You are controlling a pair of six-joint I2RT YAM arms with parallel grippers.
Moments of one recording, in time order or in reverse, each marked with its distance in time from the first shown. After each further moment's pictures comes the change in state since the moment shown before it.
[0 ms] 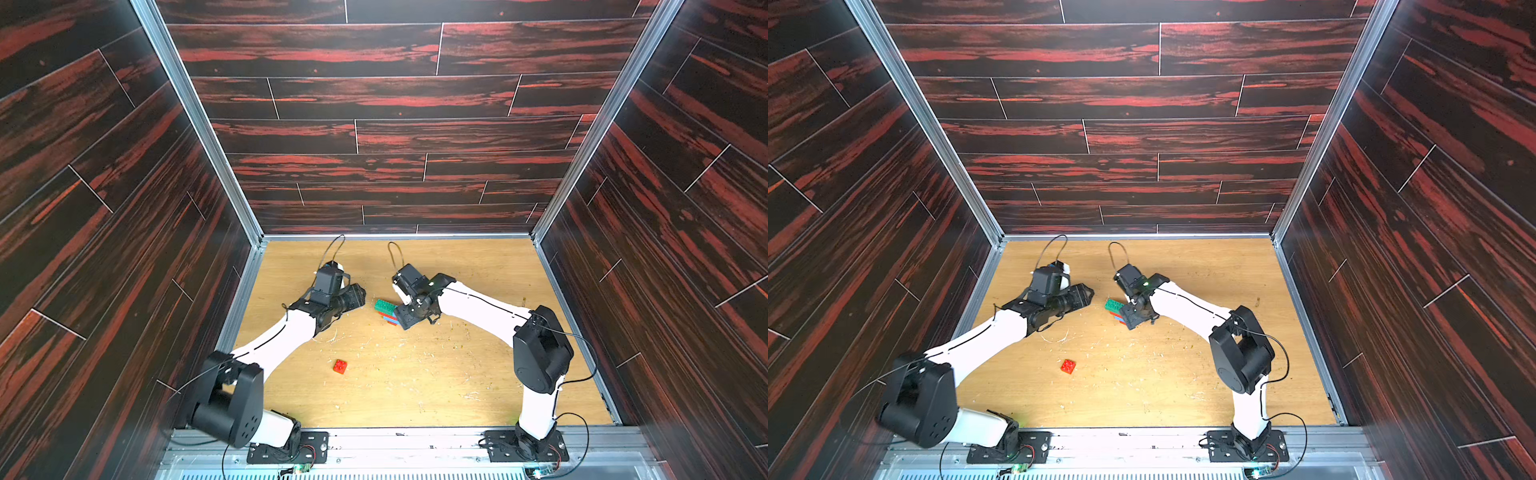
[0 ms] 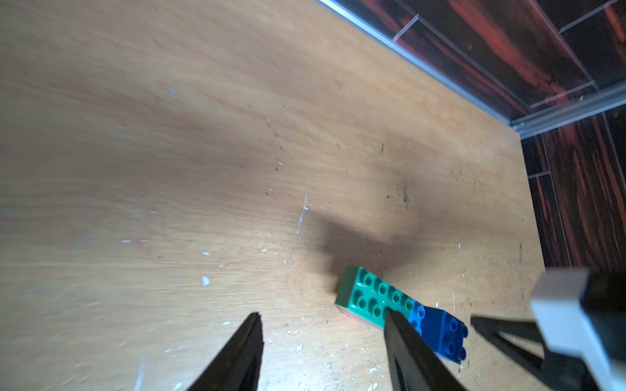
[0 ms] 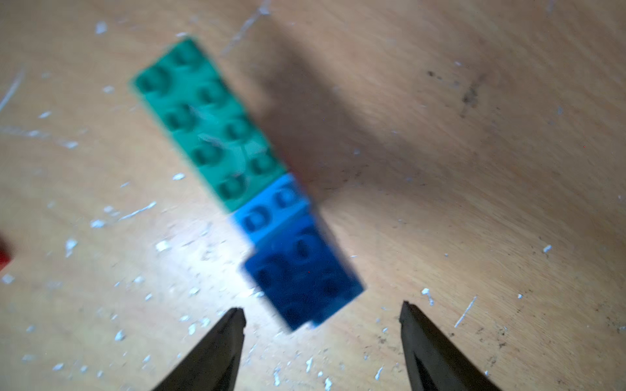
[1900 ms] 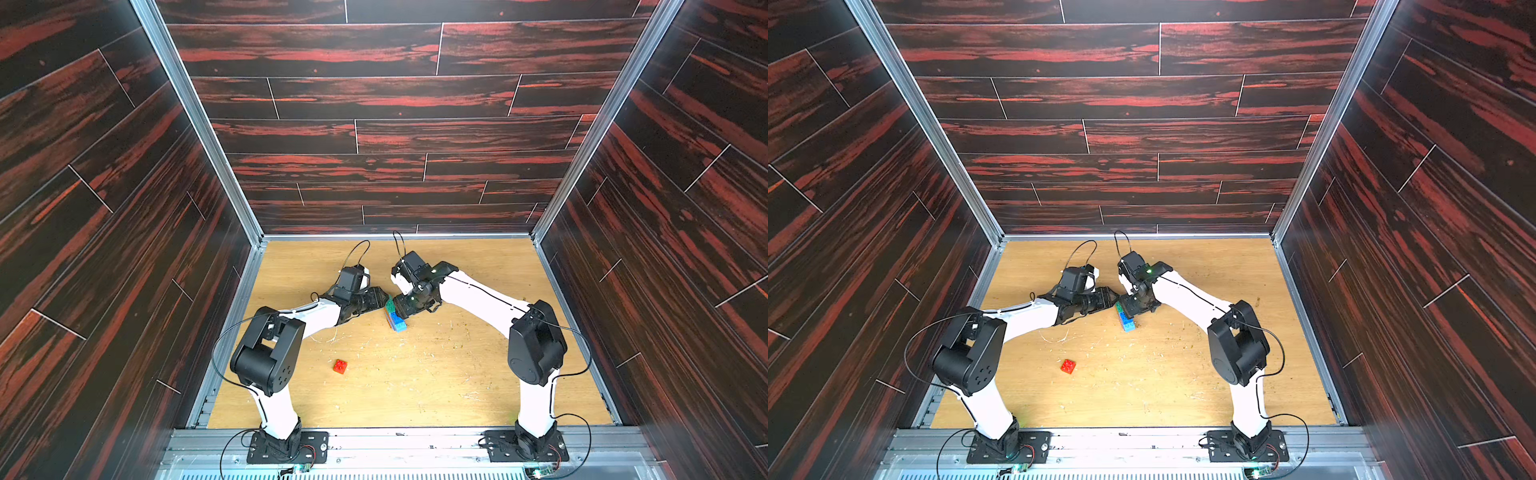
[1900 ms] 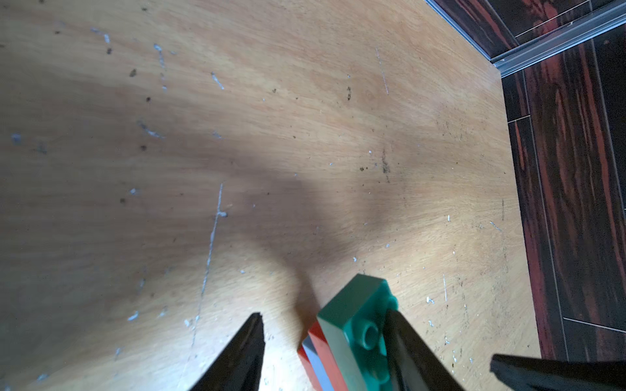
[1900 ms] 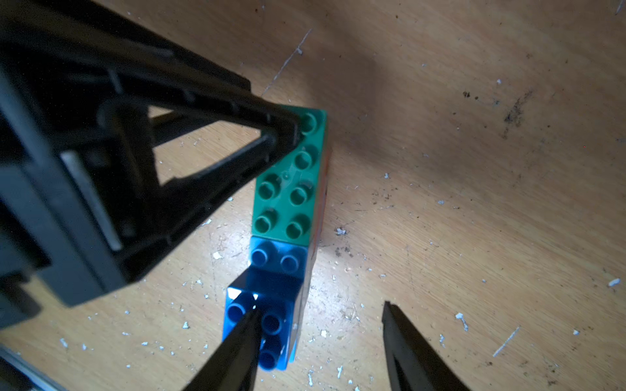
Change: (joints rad) left arm -0.074 0.391 0.119 0.229 0.210 -0.002; right arm -0.103 0.077 0.115 -0.037 -0.184 0.027
